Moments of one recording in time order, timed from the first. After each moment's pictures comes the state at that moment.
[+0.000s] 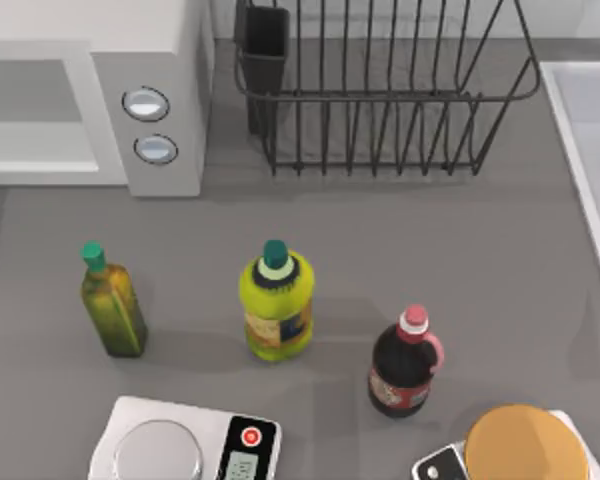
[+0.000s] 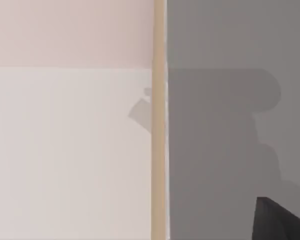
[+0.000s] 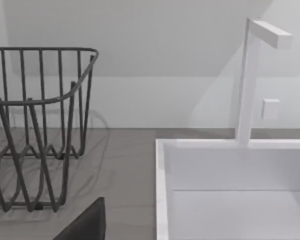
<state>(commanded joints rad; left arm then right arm) 0.99 1.78 1.02 -0.33 0.65 0.87 0.00 0.00 0.00 0.00 0.00 0.00</state>
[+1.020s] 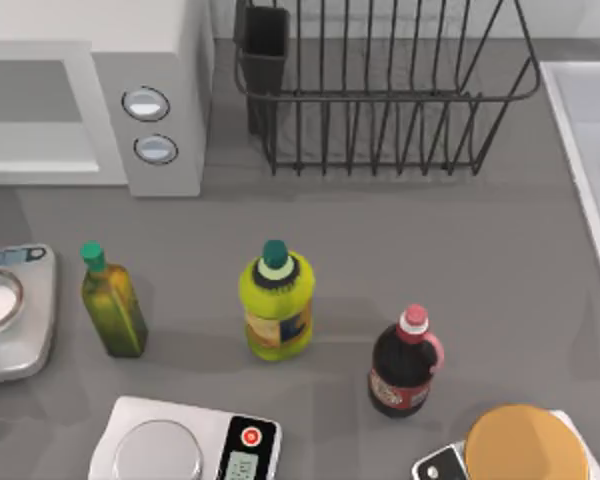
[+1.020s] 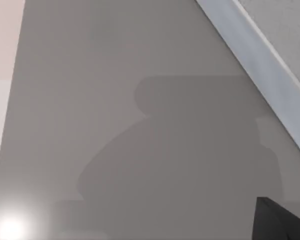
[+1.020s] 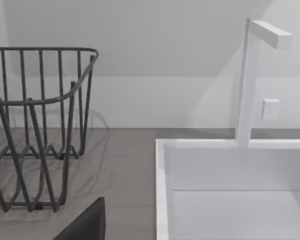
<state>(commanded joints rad) 0.79 1.46 0.67 -0.16 0.54 0.65 0.00 0.00 0.00 0.00 0.00 0.00</state>
